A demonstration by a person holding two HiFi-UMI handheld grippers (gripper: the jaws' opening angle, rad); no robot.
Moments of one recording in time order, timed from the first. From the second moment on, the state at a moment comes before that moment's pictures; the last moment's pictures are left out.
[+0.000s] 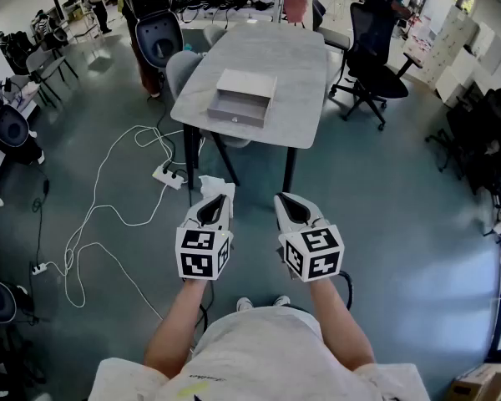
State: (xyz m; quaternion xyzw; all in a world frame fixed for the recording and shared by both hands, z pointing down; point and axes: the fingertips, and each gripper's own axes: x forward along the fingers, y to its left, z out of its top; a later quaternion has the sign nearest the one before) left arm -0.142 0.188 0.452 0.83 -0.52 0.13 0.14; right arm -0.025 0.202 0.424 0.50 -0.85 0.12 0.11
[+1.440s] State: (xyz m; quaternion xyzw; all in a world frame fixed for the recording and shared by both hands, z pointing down) left arm -0.093 0.023 0.457 0.81 -0.55 0.16 0.14; right arm 0.021 0.026 0.438 0.45 -0.88 0.14 0.10
